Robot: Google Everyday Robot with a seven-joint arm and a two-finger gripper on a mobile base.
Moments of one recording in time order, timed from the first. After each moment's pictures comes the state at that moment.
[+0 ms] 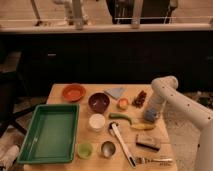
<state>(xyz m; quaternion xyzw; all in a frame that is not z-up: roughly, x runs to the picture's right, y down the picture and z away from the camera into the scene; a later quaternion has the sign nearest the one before) 0.307 0.157 0.900 -0.30 -0.17 -0.45 0.82</state>
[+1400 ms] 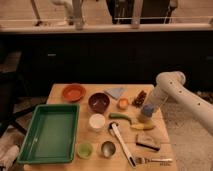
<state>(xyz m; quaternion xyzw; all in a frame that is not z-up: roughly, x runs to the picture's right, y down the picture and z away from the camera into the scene) 0.276 0.109 0.861 -0.22 -0.21 -0.42 0.86</state>
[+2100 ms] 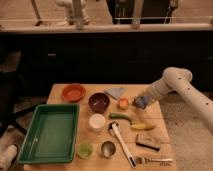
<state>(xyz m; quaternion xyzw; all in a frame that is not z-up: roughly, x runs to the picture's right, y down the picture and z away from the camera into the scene) 0.245 0.056 0.843 -0.12 -0.26 -0.34 0.90</state>
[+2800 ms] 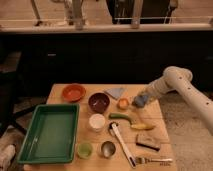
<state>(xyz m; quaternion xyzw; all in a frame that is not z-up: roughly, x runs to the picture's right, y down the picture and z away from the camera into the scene) 0.239 0.055 0.844 -0.12 -0.26 -0.34 0.89</state>
